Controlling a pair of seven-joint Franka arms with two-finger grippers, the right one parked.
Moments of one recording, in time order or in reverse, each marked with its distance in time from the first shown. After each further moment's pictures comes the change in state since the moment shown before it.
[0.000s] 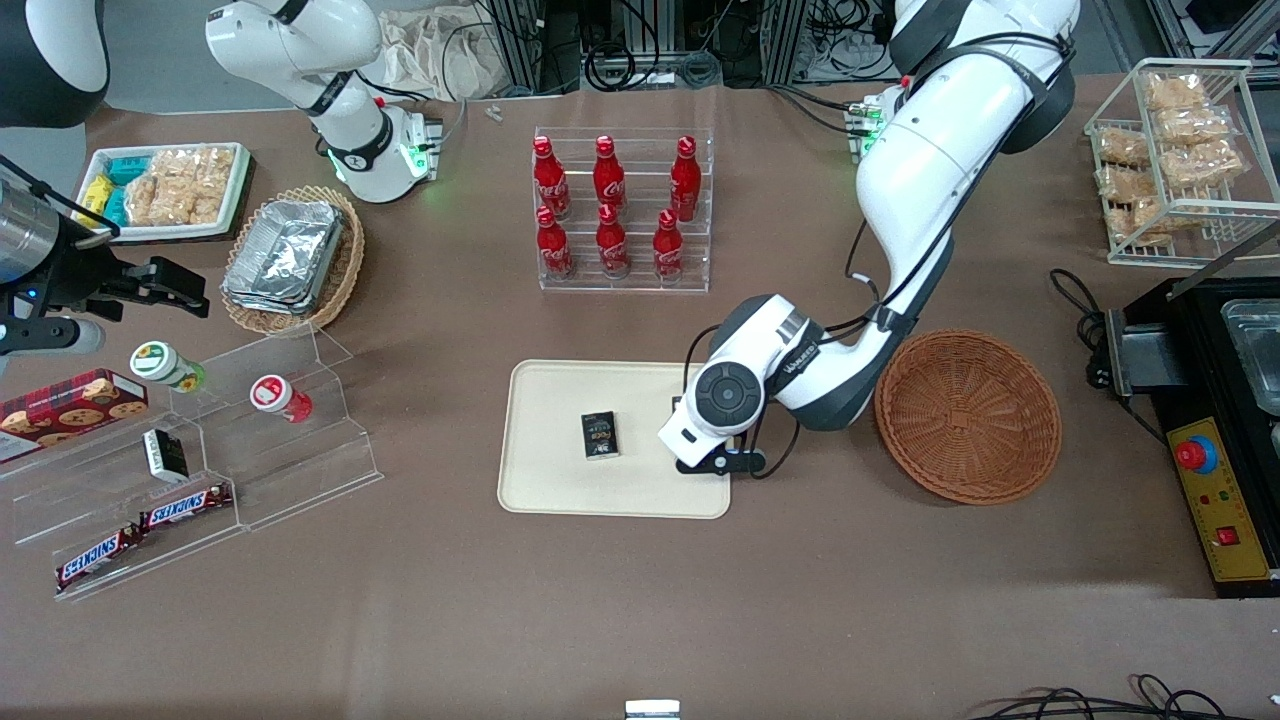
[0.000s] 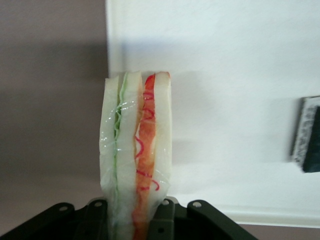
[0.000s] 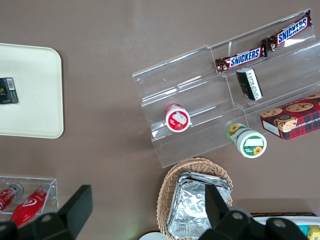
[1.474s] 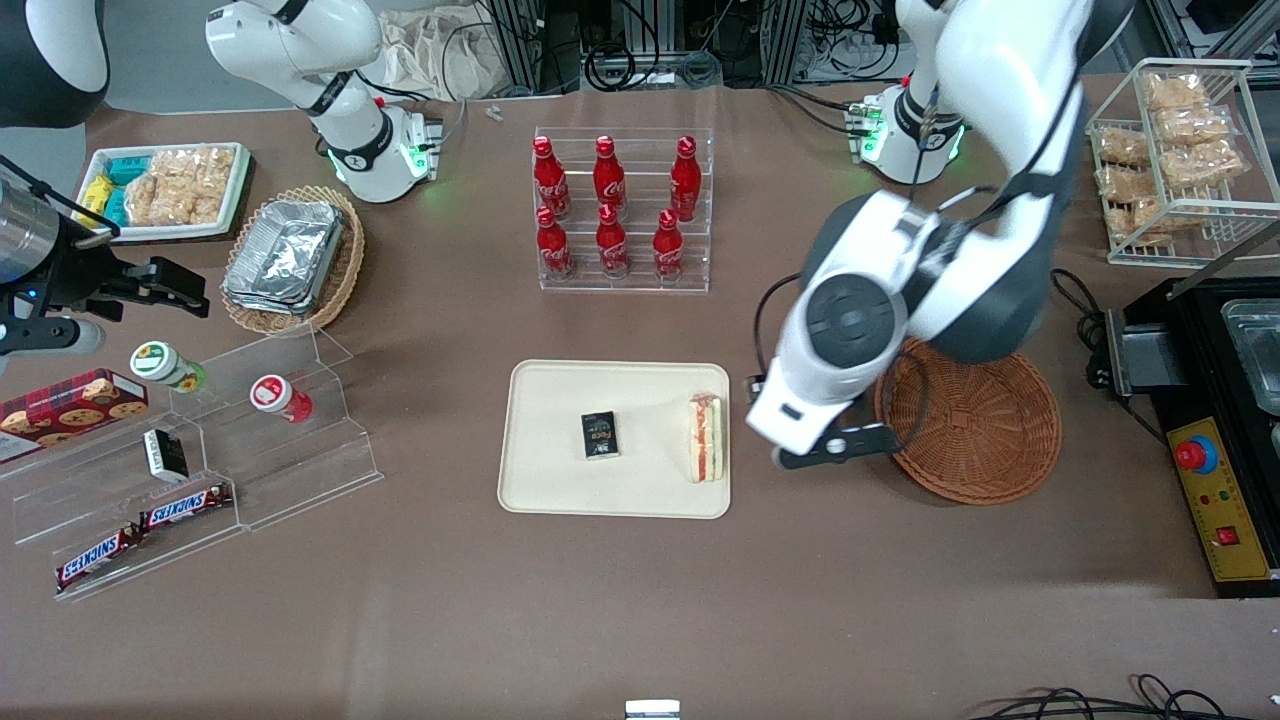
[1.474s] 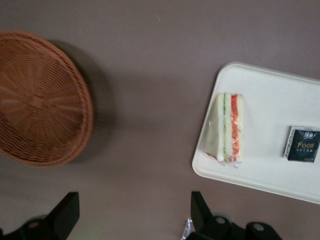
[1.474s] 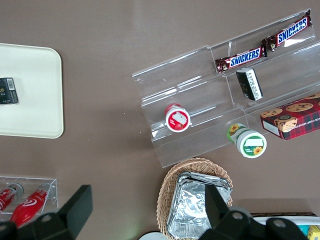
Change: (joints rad) arm -0.022 -0.399 0.280 0.042 -0.133 -0.342 0.071
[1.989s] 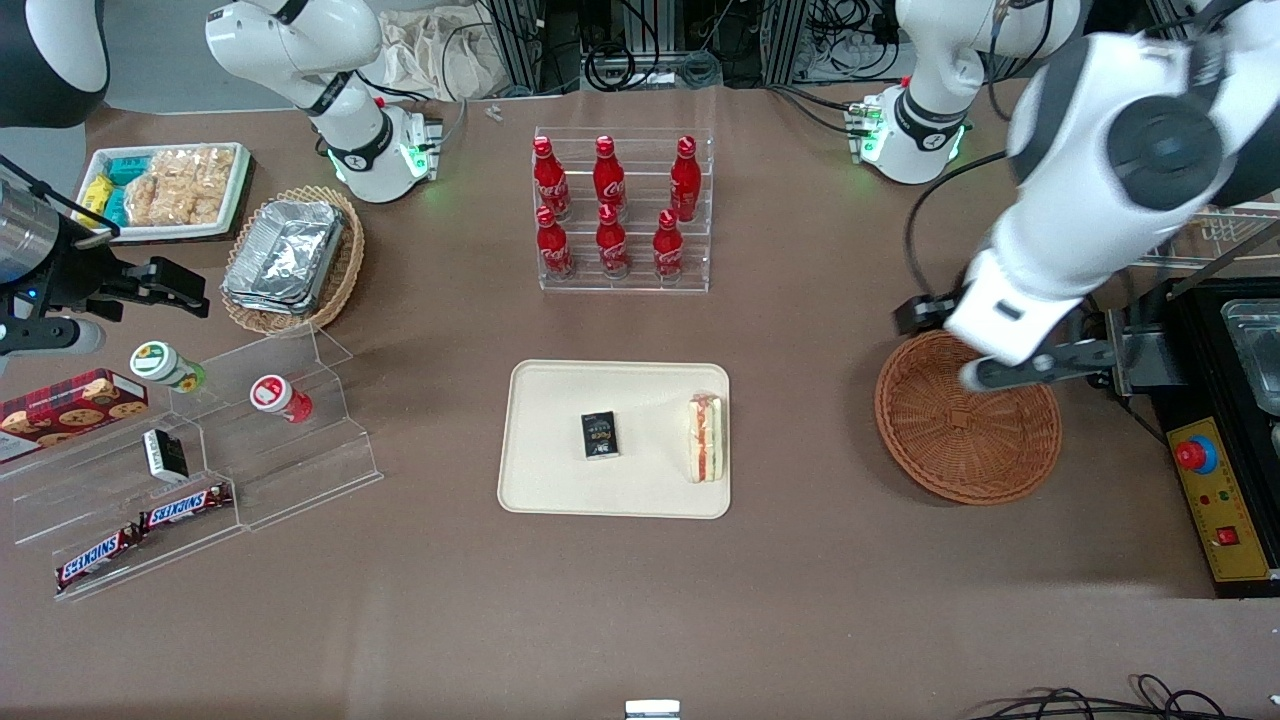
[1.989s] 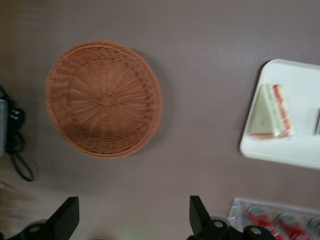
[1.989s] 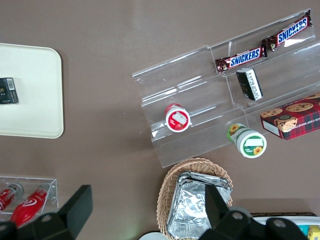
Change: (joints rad) arm 0.002 -0.419 0.279 -0.402 -0.089 0.056 0.344
